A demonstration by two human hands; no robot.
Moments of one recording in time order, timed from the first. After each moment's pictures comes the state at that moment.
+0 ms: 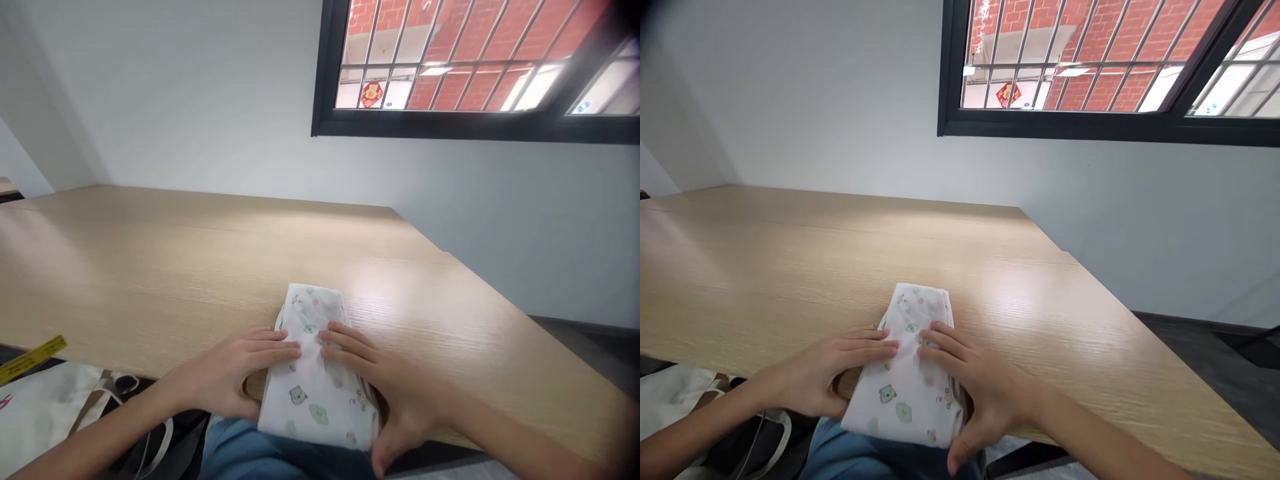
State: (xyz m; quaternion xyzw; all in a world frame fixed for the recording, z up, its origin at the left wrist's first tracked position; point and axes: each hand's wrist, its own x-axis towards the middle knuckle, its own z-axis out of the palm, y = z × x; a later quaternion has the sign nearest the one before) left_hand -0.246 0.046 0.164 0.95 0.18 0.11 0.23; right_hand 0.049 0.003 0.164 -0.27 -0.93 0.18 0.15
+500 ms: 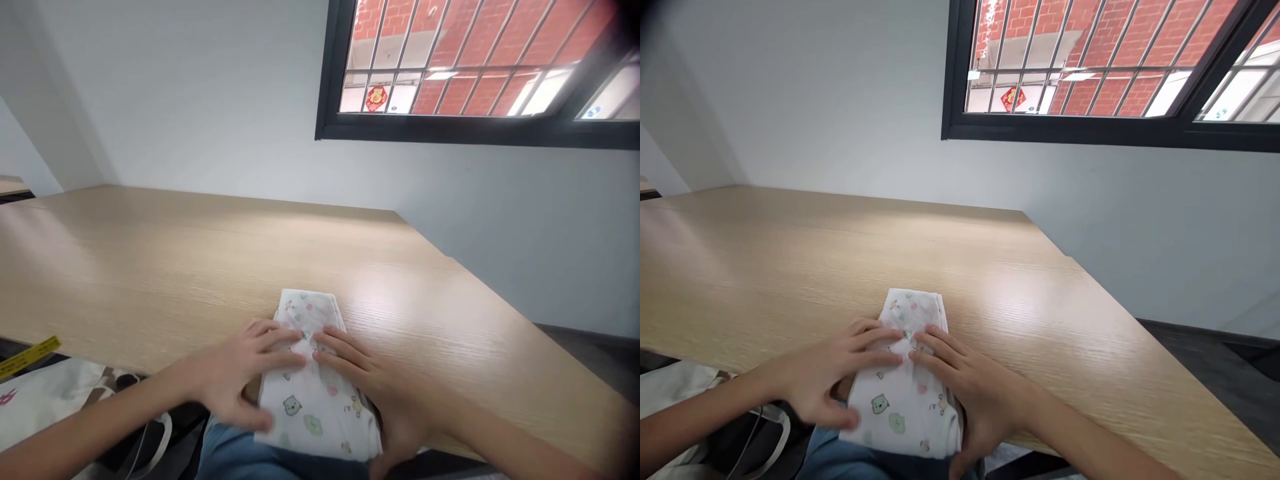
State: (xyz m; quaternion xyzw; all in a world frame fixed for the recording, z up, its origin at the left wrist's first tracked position) left_hand -0.240 0.053 0.171 0.95 0.16 0.11 0.22; right_hand 0.042 0.004 0.162 -0.25 -0.94 0.17 0.14
